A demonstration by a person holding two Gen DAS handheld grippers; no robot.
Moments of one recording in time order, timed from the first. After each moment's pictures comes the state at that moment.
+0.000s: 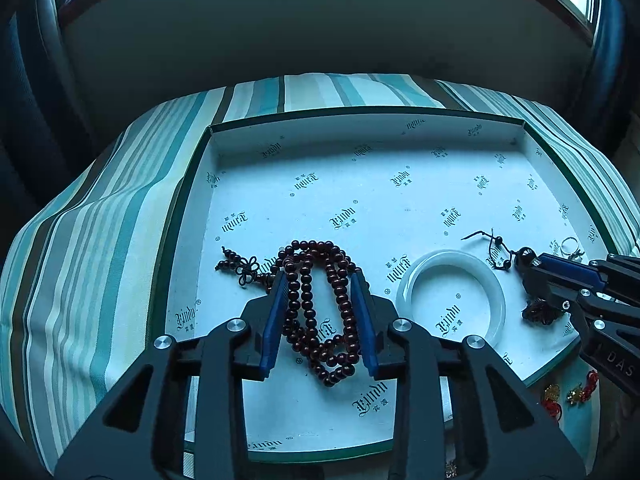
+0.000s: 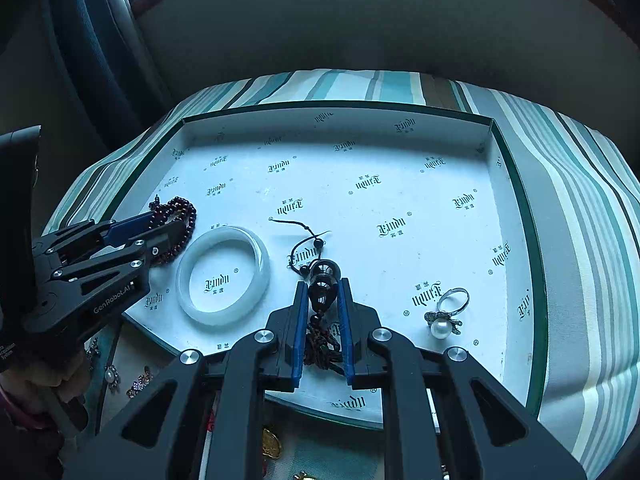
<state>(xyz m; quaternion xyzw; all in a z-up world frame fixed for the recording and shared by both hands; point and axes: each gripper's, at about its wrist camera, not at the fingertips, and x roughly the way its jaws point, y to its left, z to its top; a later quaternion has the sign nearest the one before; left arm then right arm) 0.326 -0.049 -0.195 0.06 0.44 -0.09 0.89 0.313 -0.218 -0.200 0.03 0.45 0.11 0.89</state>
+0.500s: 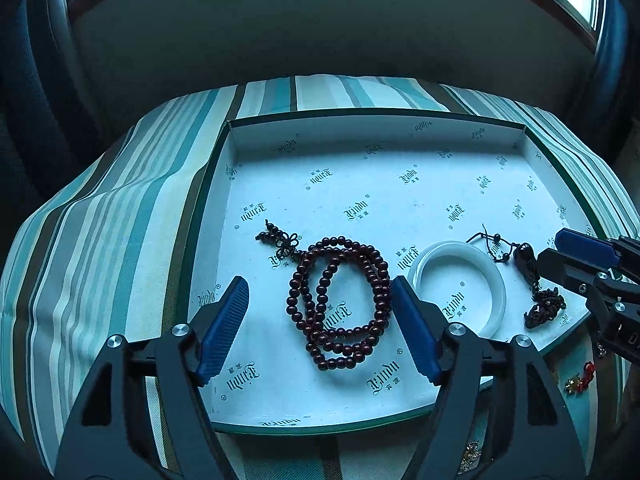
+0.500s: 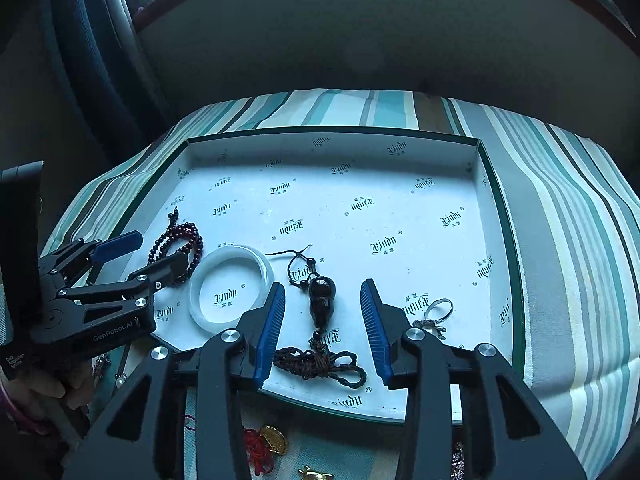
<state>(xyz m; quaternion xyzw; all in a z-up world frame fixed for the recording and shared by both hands) 0.314 -0.037 -0.189 0.05 0.44 -0.08 0.89 0.307 -0.223 -0.183 0.03 0.43 0.11 0.90</state>
